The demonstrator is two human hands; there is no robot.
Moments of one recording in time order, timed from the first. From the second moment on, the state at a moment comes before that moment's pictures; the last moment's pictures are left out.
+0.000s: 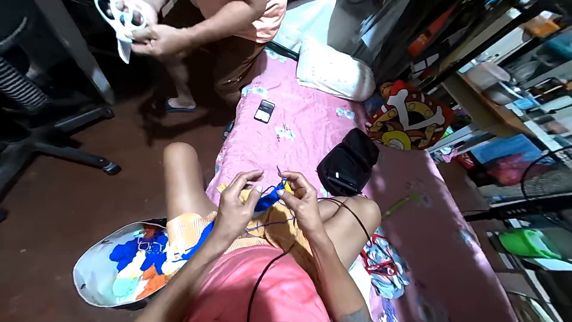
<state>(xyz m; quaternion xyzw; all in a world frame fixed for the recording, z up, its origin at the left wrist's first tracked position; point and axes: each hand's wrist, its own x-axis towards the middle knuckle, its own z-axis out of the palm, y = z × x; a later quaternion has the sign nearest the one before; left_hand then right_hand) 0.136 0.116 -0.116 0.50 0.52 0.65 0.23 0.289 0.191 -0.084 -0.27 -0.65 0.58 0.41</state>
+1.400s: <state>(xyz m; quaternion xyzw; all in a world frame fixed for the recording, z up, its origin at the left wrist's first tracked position) 0.130 0.171 -0.096 0.59 0.42 0.48 0.50 0.323 0.218 -0.075 -0.35 -0.70 0.52 0.35</state>
